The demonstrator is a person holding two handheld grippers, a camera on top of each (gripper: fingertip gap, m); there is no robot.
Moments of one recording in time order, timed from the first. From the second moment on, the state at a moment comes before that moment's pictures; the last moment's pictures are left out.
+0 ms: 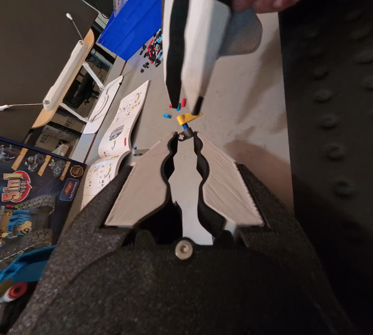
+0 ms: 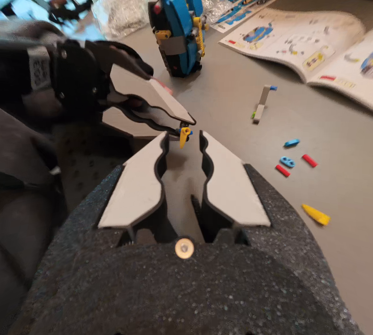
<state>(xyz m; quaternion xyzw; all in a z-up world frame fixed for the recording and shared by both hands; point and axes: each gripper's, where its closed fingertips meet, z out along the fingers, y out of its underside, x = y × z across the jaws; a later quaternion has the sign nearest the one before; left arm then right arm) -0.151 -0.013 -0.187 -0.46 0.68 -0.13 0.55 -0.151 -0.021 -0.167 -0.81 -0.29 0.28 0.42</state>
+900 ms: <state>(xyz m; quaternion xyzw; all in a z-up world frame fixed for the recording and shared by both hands) -0.151 -0.011 -0.191 -0.48 0.68 -0.14 0.54 -0.168 -0.024 -0.184 -0.78 -0.40 0.06 0.47</state>
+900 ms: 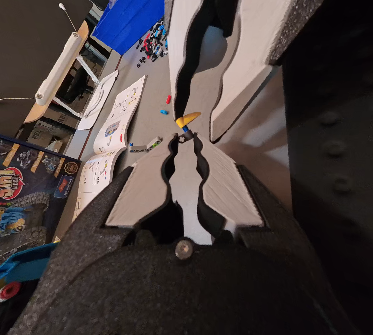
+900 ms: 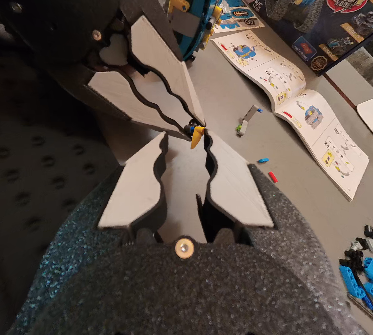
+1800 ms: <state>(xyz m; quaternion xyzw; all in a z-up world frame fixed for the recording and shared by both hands) -0.160 -0.082 -0.114 -0.23 0.64 -0.24 0.69 -0.190 -0.091 -0.109 -0.62 -0.22 0.73 0.17</state>
